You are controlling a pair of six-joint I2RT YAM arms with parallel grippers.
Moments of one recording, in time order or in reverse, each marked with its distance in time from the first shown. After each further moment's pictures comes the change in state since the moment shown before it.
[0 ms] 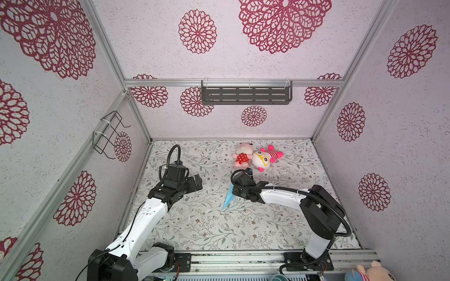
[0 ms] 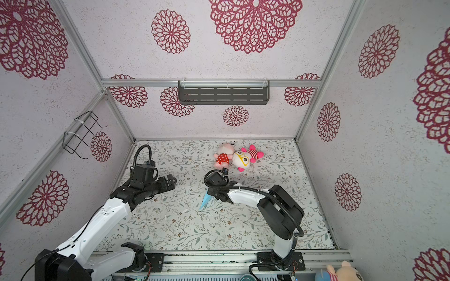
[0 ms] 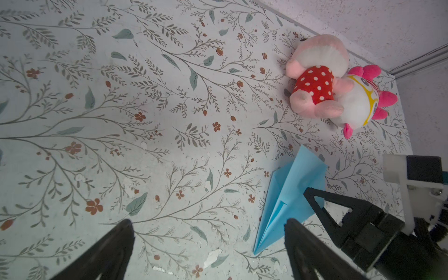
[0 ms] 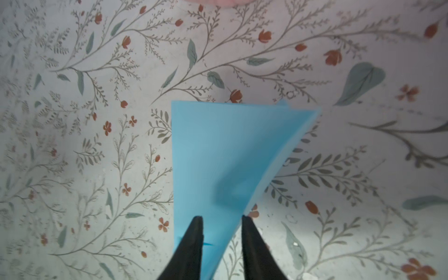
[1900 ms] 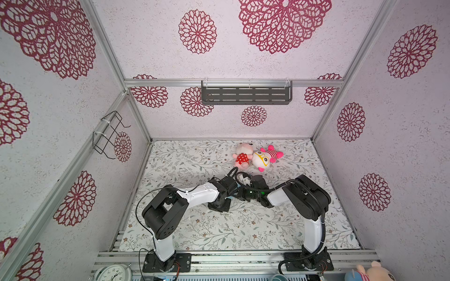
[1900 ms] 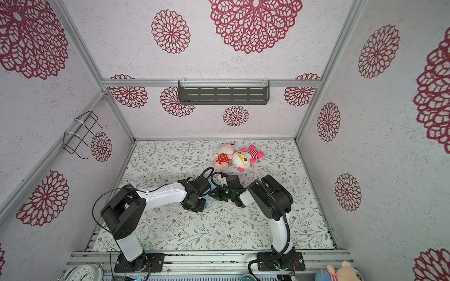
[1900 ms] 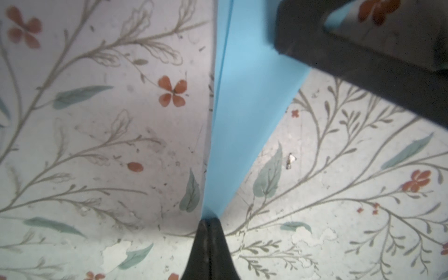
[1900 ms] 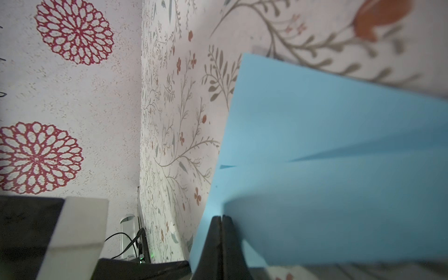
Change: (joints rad) left arm -0.515 0.673 0.256 -0.237 -0.082 -0.021; right arm -0.233 0.235 -0.272 0.848 -0.809 -0.109
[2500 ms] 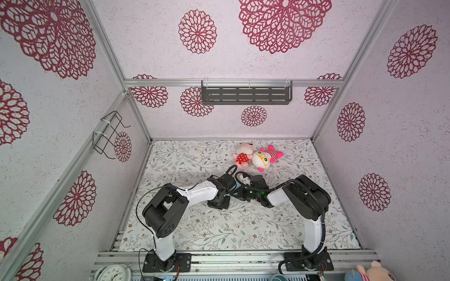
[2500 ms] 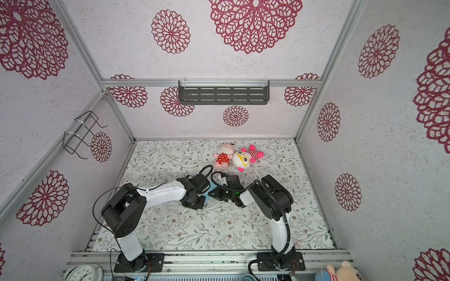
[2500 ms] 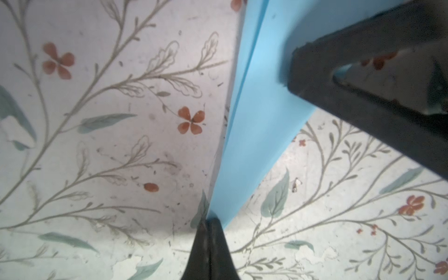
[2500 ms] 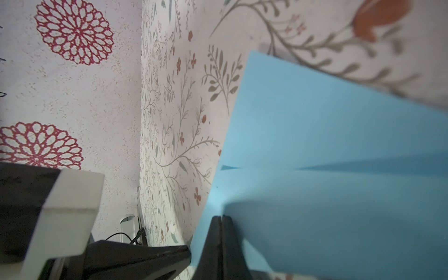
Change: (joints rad) left arm 0.036 0.016 0.018 0.031 -0.003 0.002; right arm 0.000 0.000 0.000 0.000 0.000 0.000
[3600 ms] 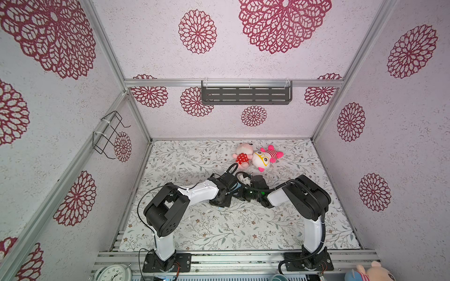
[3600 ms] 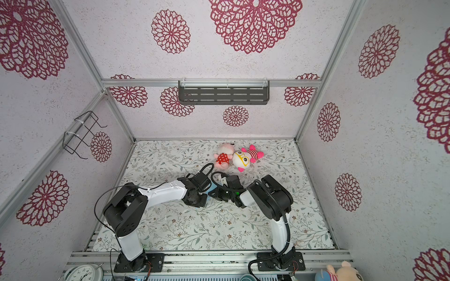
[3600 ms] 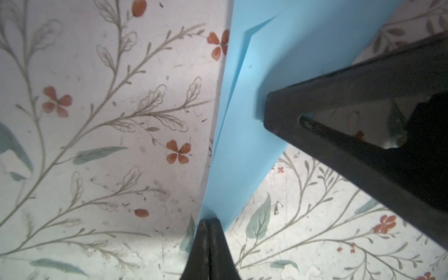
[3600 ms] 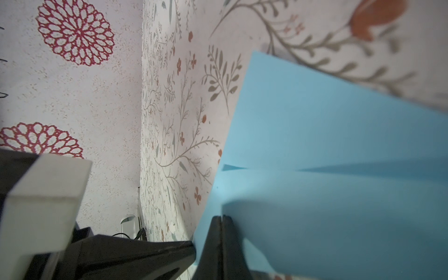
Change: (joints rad) left arm 0.003 0.016 0.014 0.069 -0.023 0.001; right arm 0.000 0.000 -0.005 0.011 0.001 0.006
